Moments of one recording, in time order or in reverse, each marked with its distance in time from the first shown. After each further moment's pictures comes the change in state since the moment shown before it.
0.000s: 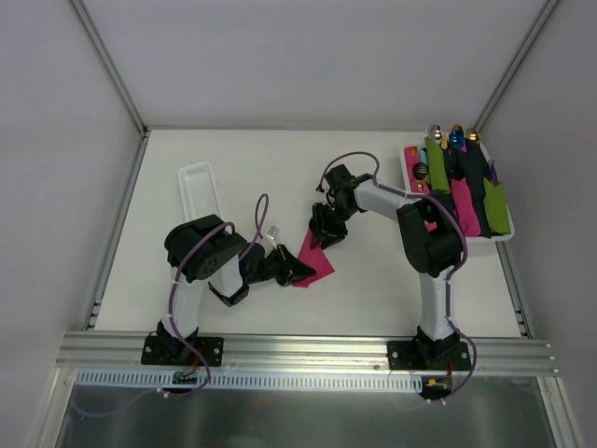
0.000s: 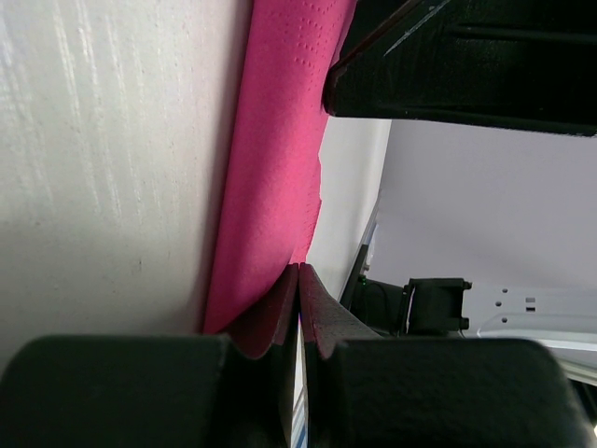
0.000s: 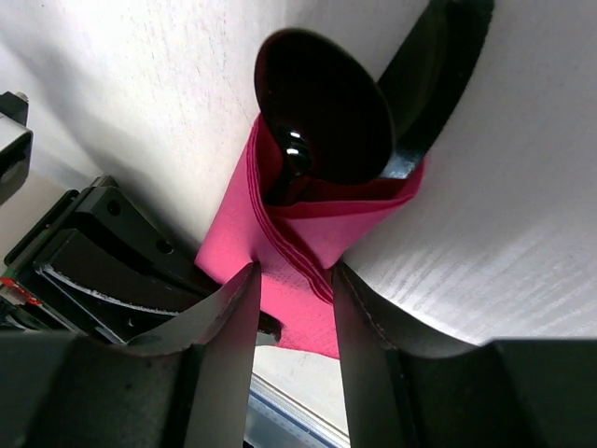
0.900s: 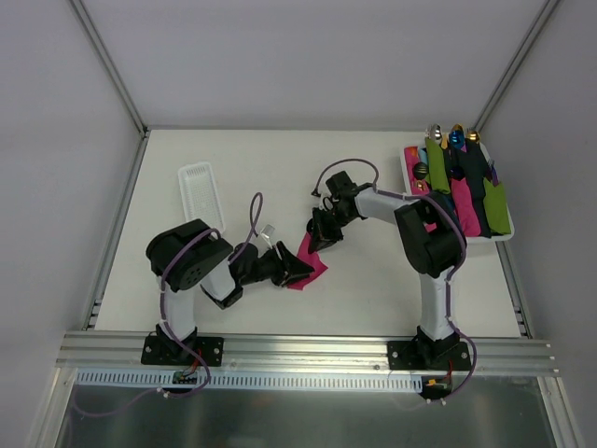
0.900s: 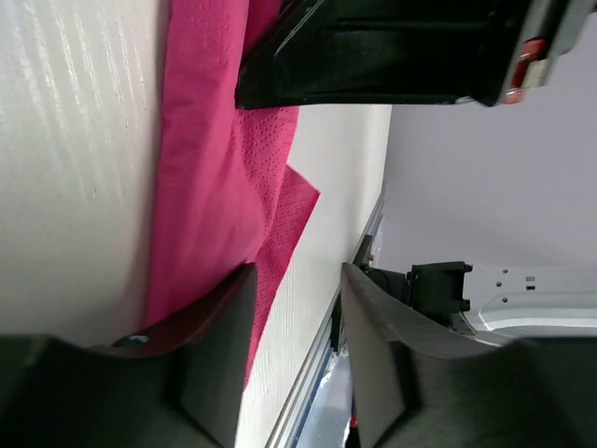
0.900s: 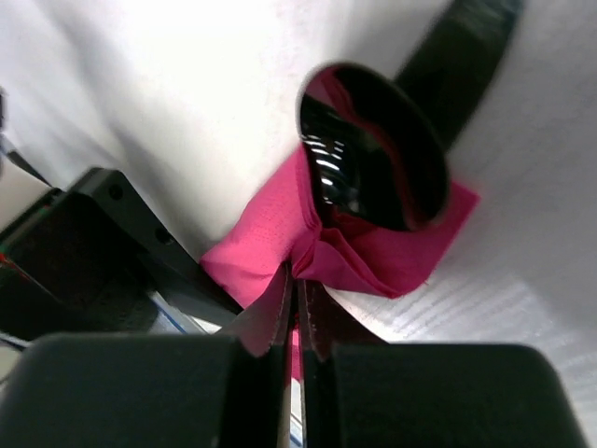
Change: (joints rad) left arm 0.002 -0.103 -0.056 -0.014 -0.001 0.032; right arm 0.005 0.003 -0.077 0.138 -0.131 -0.020
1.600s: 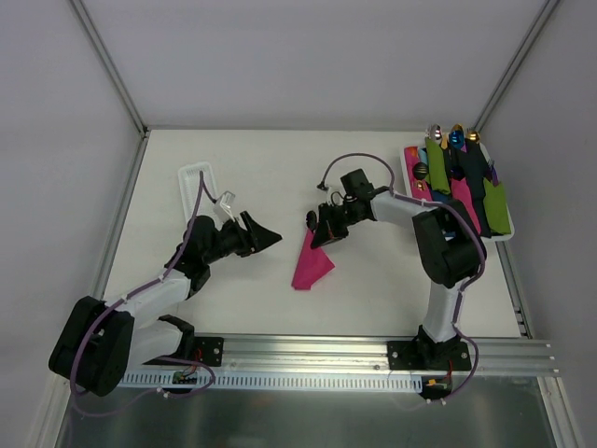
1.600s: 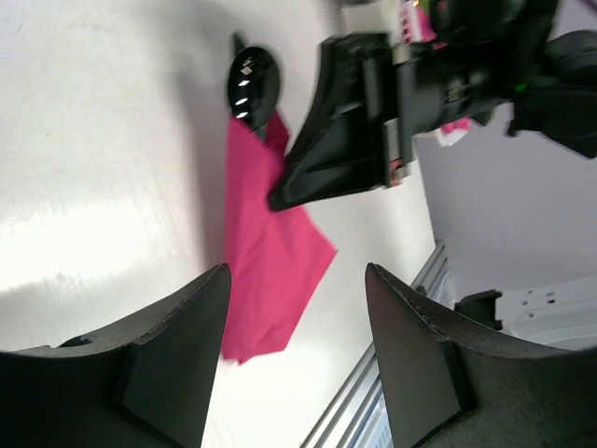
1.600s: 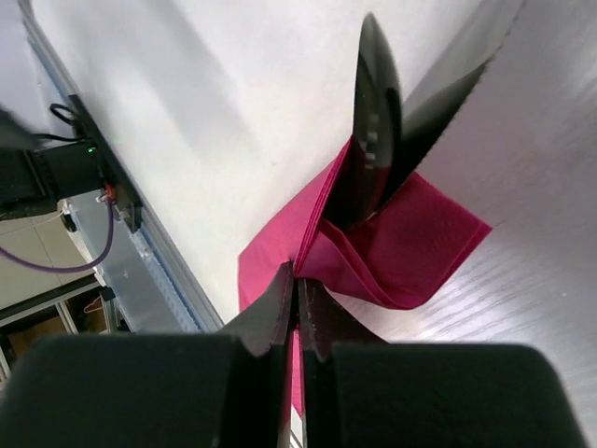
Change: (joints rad) left arm 0.307 -0.849 0.039 -0.818 0.067 0.440; right arm -0.056 -0.133 -0.149 0.169 -0.189 -0.125
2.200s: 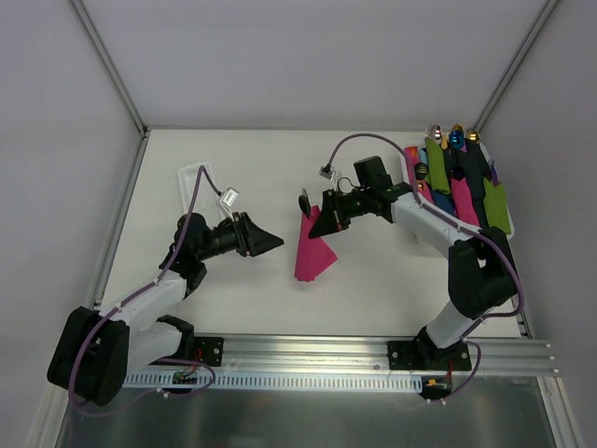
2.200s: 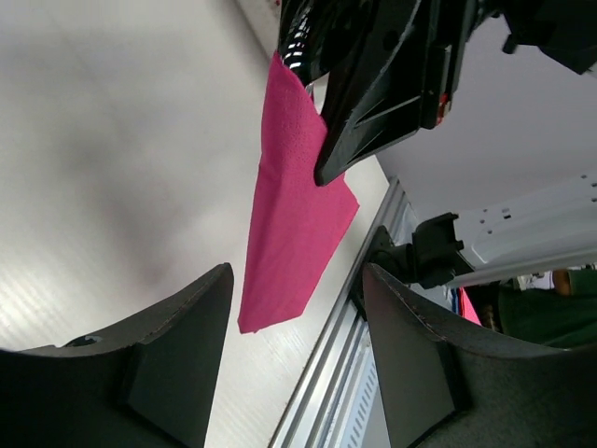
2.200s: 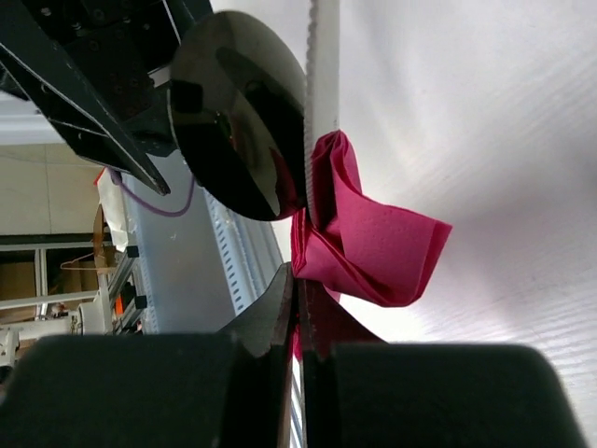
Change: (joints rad) left arm 0.050 -0.043 0.008 0.034 0.246 0.056; right arm -0.001 -0.274 -0.035 0.012 -0.203 -0.050
